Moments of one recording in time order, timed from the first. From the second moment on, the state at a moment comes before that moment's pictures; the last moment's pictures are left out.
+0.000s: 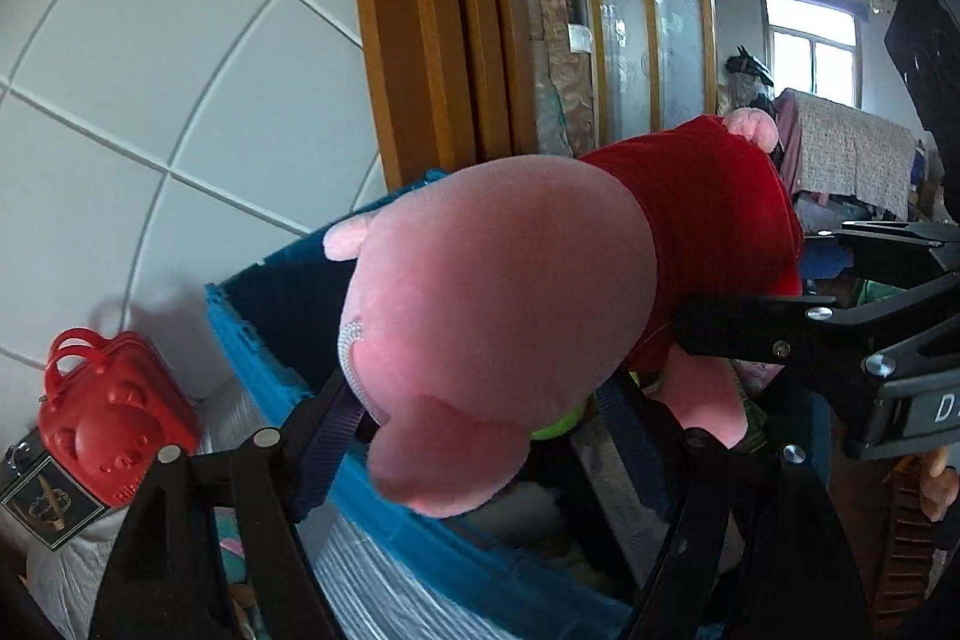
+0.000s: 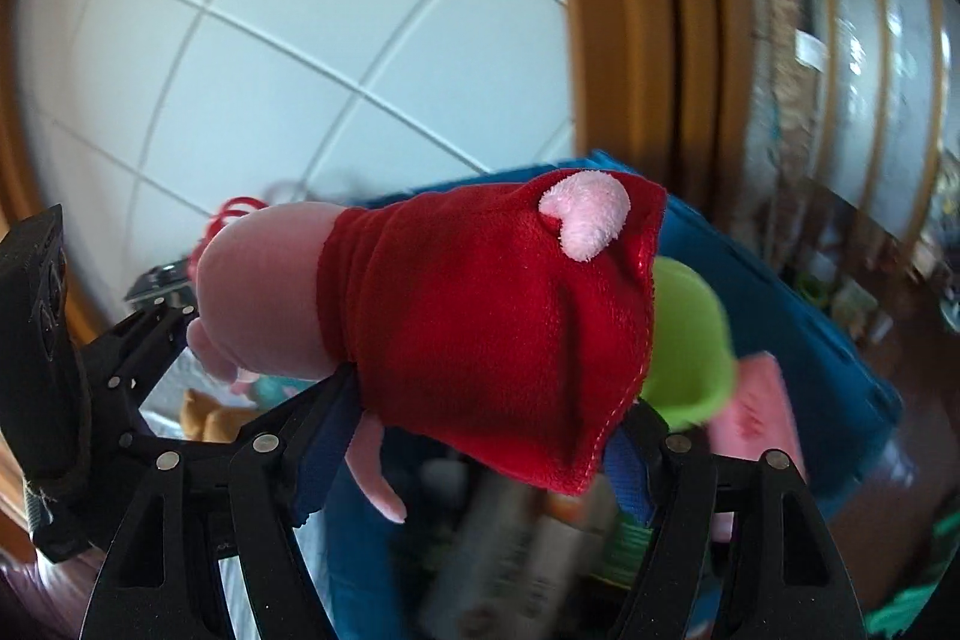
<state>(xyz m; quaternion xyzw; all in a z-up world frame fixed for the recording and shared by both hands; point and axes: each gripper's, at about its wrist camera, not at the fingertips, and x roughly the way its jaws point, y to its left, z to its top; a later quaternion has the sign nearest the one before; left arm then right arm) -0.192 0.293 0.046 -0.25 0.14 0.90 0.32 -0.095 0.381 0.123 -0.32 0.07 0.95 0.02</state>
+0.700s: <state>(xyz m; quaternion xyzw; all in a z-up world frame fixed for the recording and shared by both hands) -0.238 0.353 0.027 -0.35 0.15 0.90 0.22 -0.159 0.466 0.069 -0.37 0.08 0.92 0.04</state>
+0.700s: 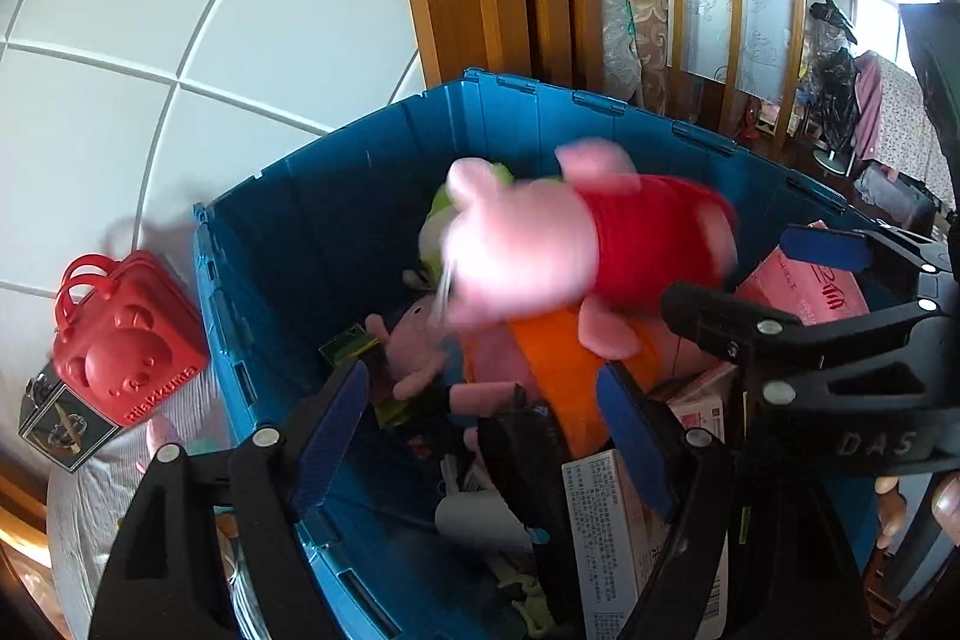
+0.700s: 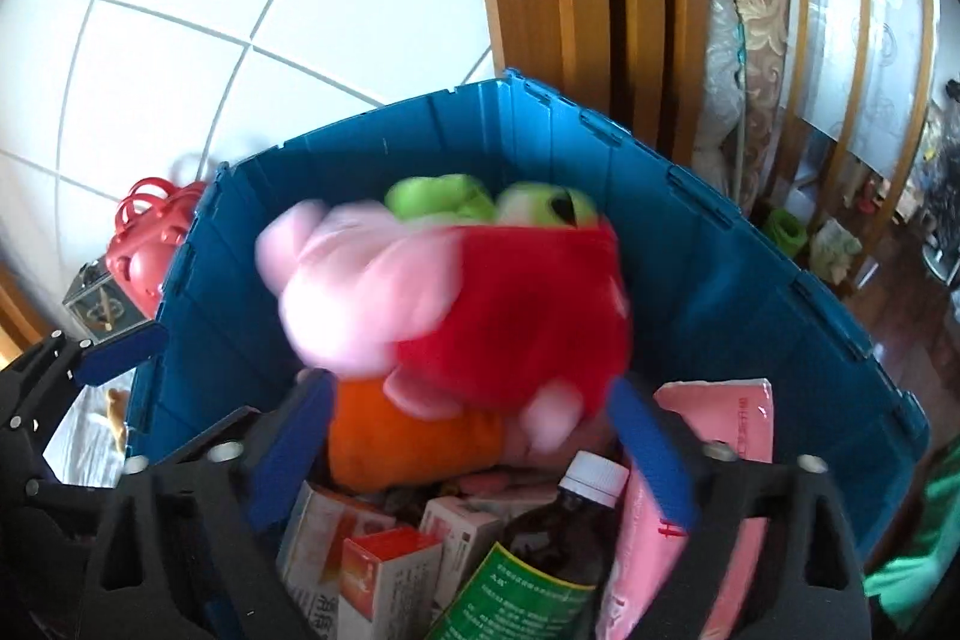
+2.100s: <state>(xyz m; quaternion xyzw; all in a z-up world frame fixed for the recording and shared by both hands) -0.189 0.262 0.046 -0.29 0.08 0.94 0.18 -0.097 0.413 0.109 -0.31 -0.01 0.94 0.12</state>
